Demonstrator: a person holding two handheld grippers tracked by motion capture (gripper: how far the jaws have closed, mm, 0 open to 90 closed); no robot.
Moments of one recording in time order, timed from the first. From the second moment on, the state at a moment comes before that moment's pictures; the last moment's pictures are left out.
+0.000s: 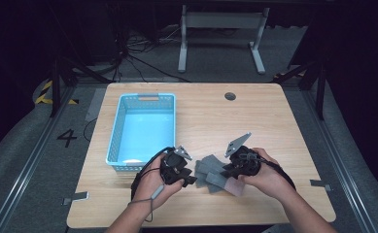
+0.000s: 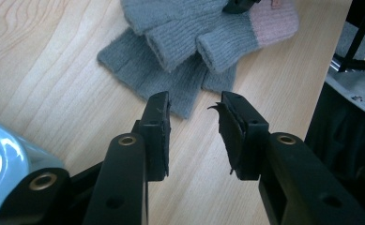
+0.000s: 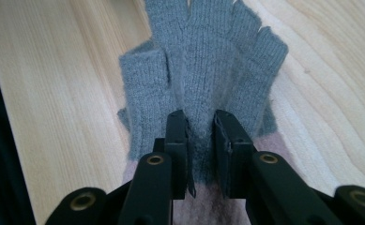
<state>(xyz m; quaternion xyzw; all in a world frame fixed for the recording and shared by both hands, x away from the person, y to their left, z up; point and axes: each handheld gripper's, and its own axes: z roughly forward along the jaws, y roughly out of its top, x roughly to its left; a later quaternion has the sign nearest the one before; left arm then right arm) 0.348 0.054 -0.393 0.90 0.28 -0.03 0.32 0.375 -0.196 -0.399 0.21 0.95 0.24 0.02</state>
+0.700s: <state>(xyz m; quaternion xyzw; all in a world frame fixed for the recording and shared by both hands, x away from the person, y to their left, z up) 0.353 0.047 -0.391 0.91 0.27 -0.03 0.30 0.368 -0.224 -0.386 0.23 0.93 0.27 0.04</state>
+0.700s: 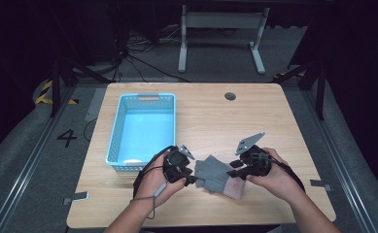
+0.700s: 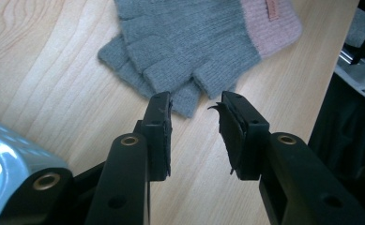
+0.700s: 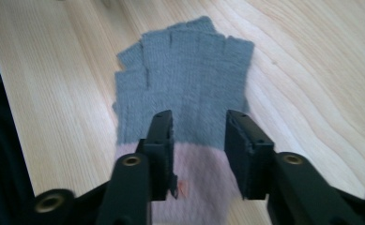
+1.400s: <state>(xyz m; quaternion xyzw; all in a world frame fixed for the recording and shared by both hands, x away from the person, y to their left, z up) 0.363 0.032 -0.401 0.92 0.27 -0.03 0.29 0.362 -0.279 -0.383 0.28 0.93 0.25 0.05</state>
